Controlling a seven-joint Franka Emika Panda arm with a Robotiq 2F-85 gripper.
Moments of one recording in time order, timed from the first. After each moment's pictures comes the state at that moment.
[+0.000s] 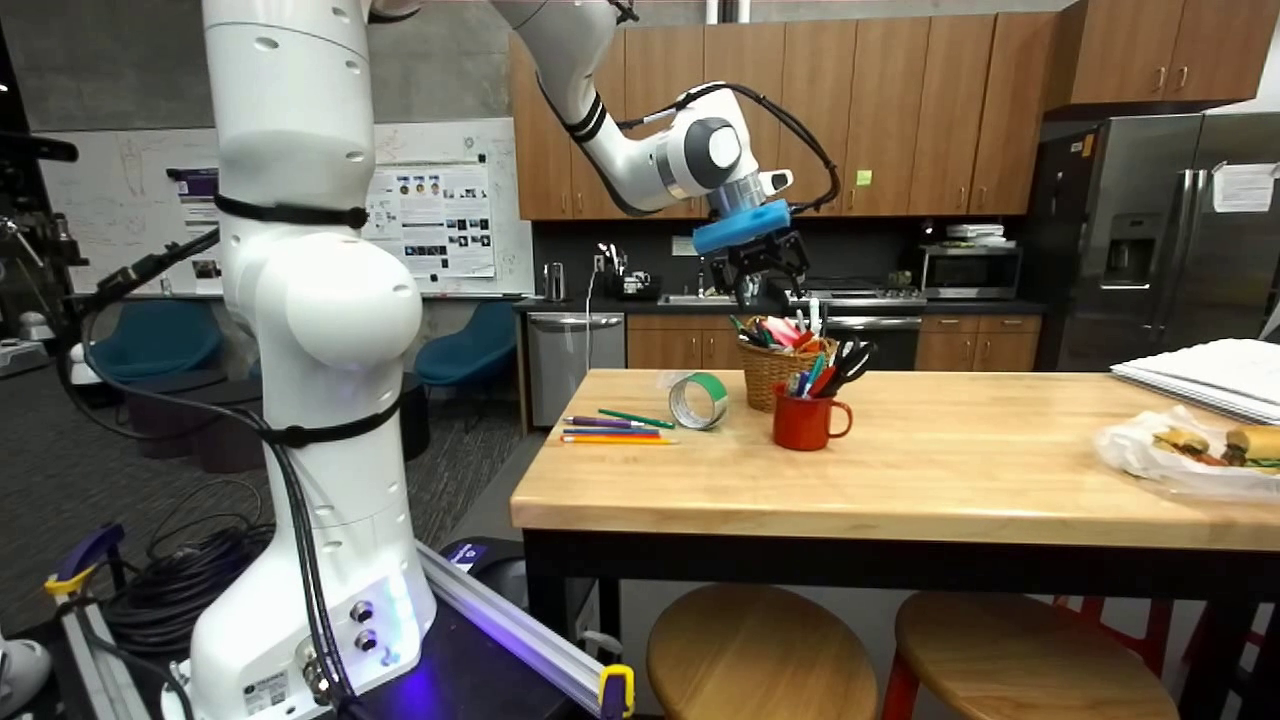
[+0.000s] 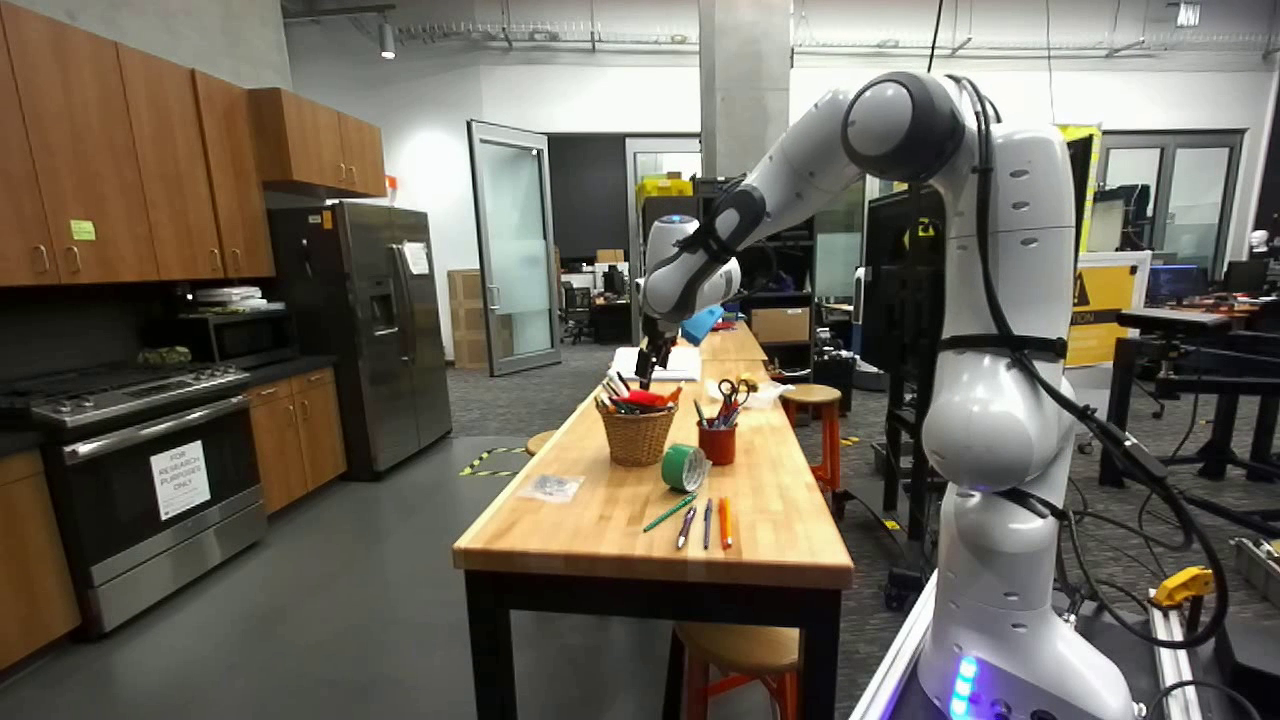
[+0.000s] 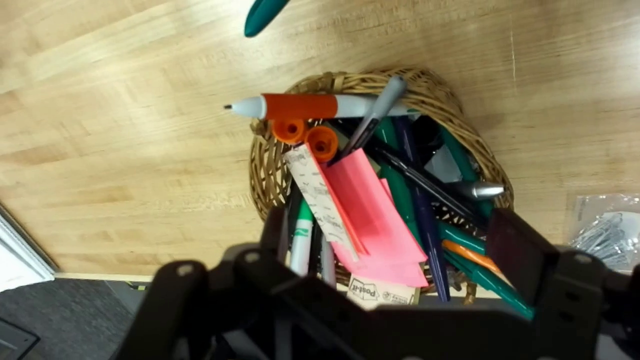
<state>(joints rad) -0.11 0.05 -0.12 -2.14 -0.24 2.61 -0.33</state>
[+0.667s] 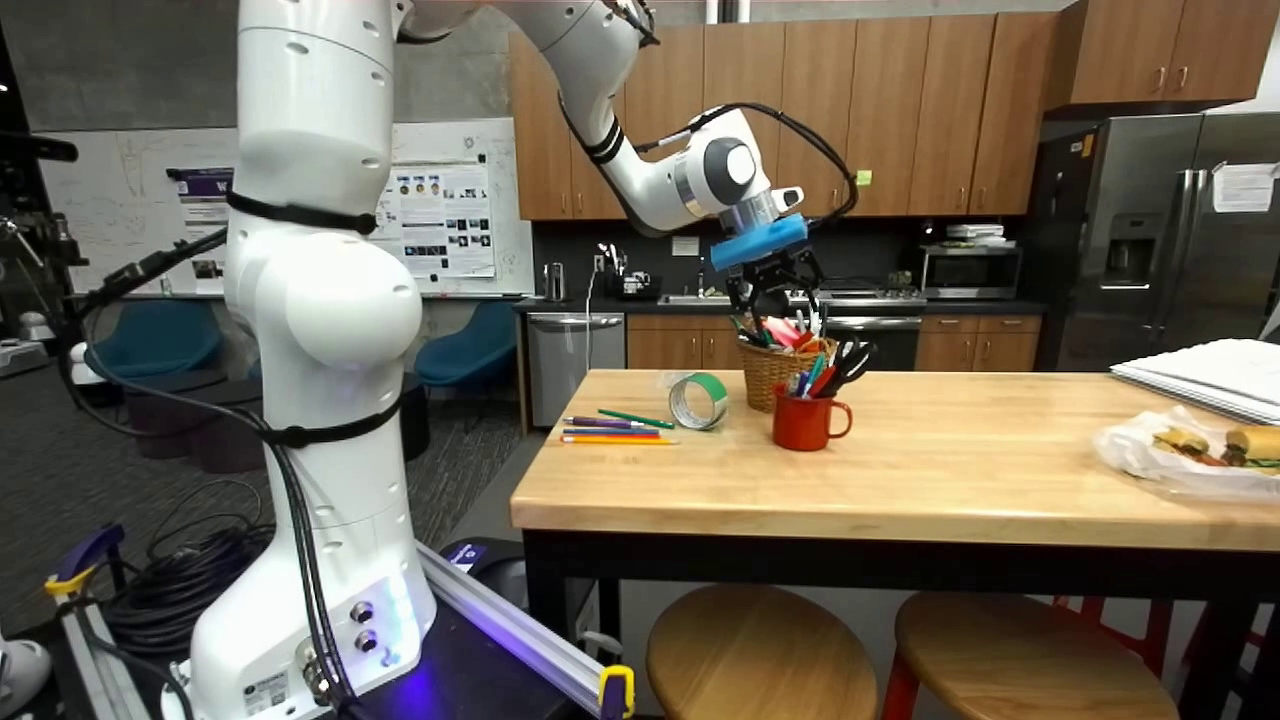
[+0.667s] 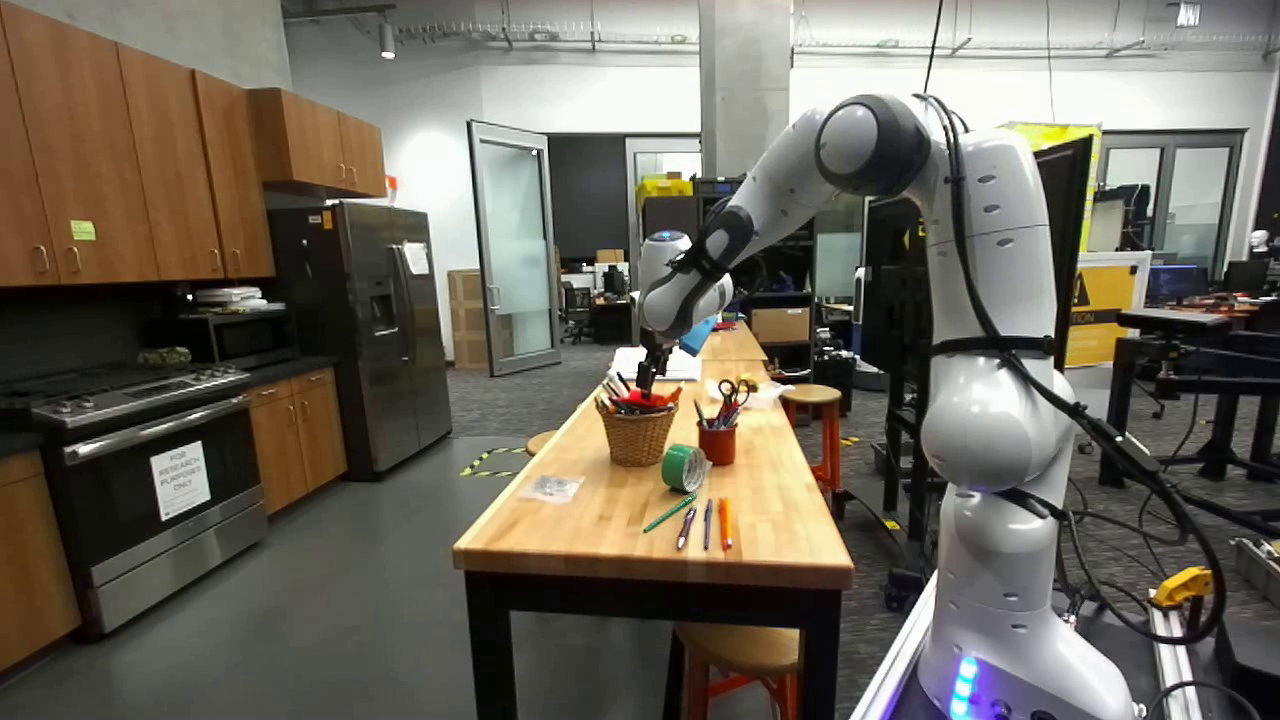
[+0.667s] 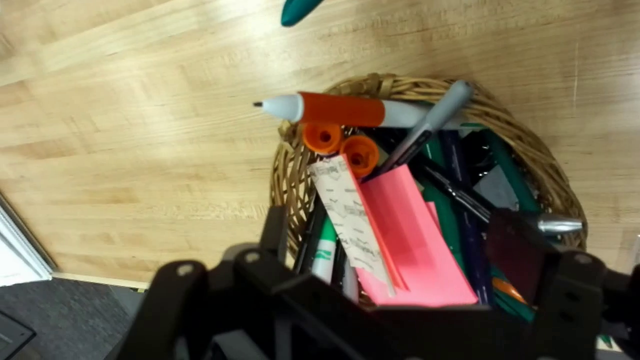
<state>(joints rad) -0.11 0.15 -0.13 -2.07 -0.32 2.63 -0.32</state>
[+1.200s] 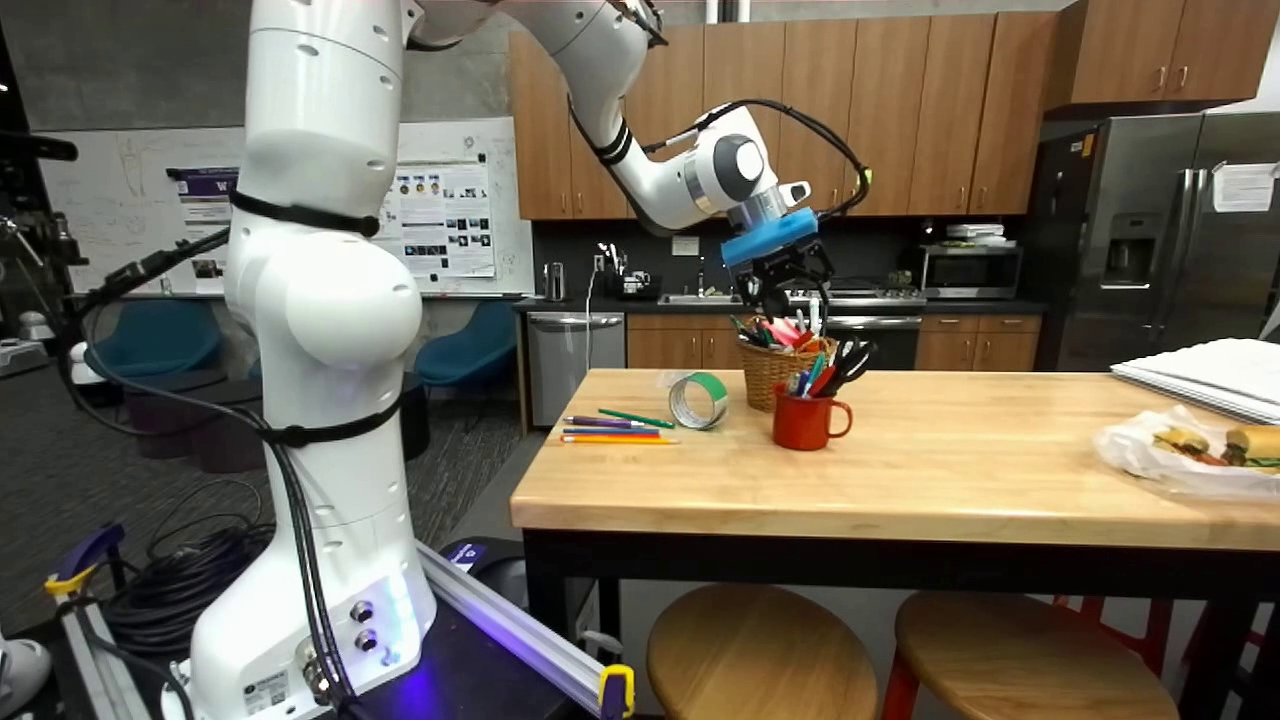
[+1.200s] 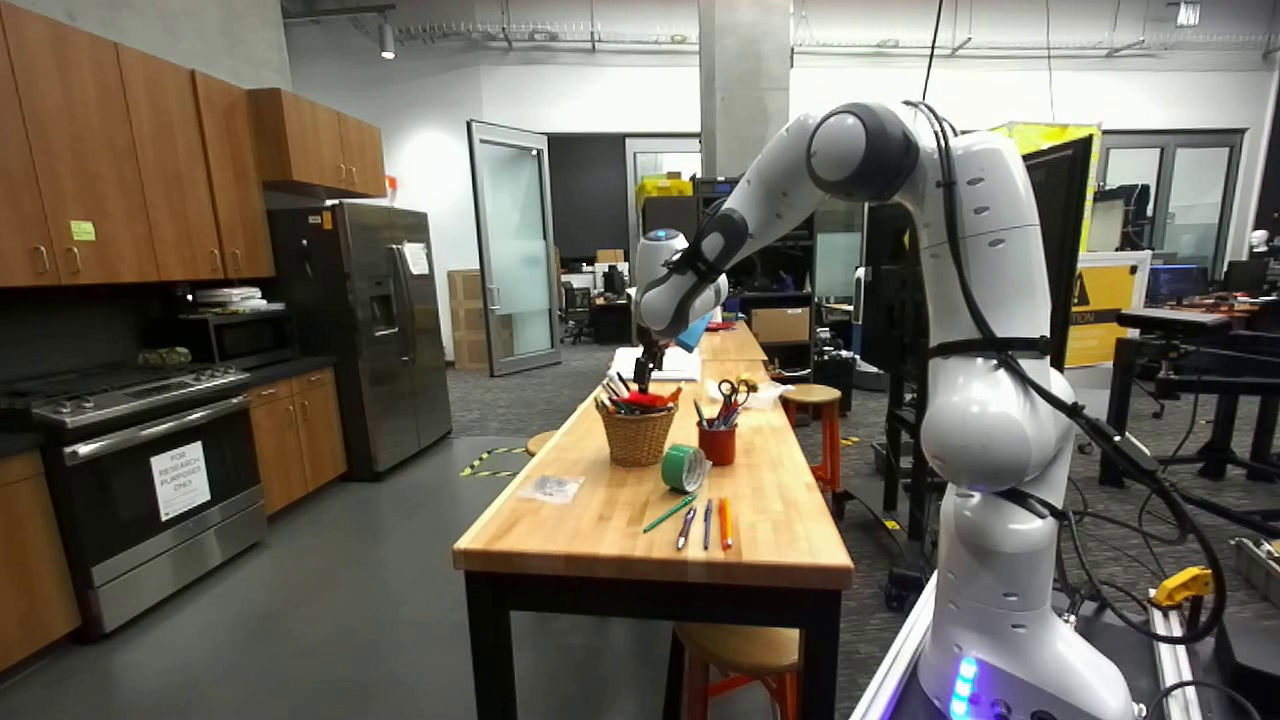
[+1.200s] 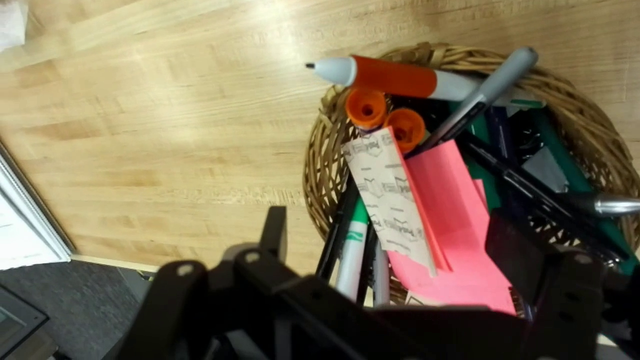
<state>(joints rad) -0.11 0.19 -0.14 -2.01 -0.35 2.63 -0.32</state>
